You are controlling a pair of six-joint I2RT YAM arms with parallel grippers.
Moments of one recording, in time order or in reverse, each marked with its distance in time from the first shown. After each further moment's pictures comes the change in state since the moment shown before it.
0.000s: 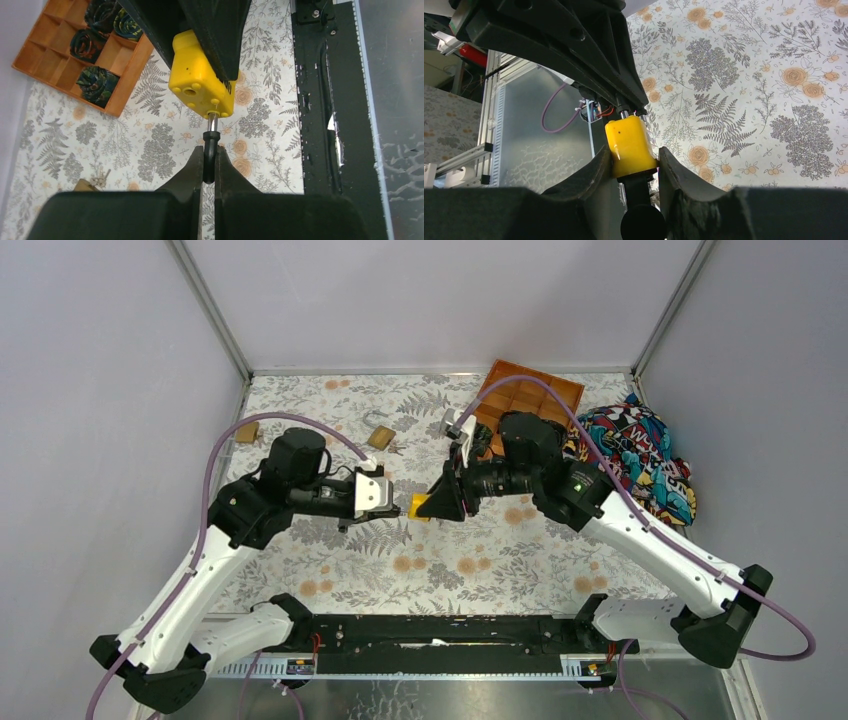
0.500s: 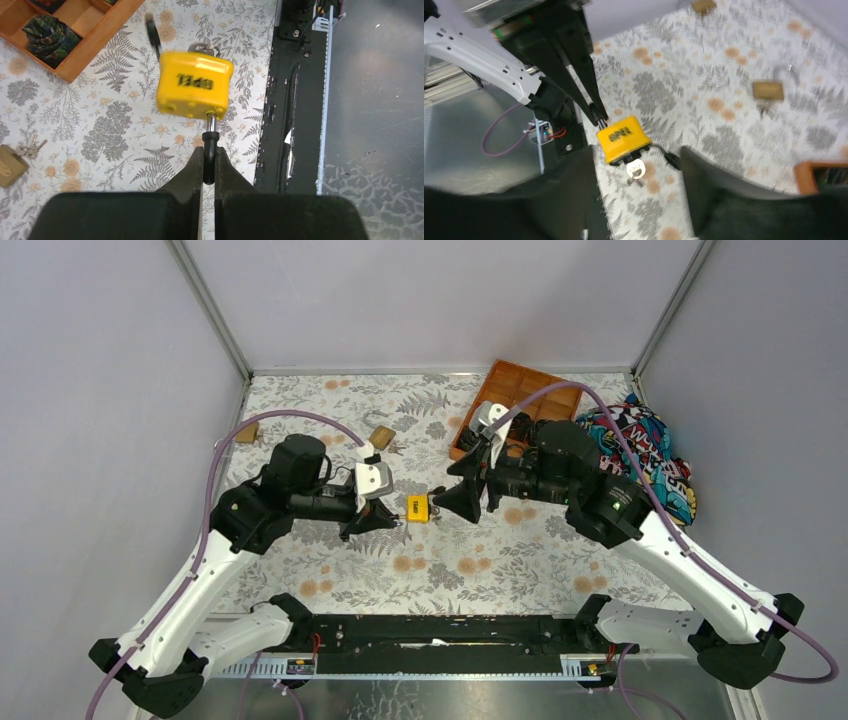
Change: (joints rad) left arm 0.000 -0.031 -0.055 0.017 -0.030 -0.290; right arm 0.003 -0.131 -0.003 -0.026 0.228 -0.123
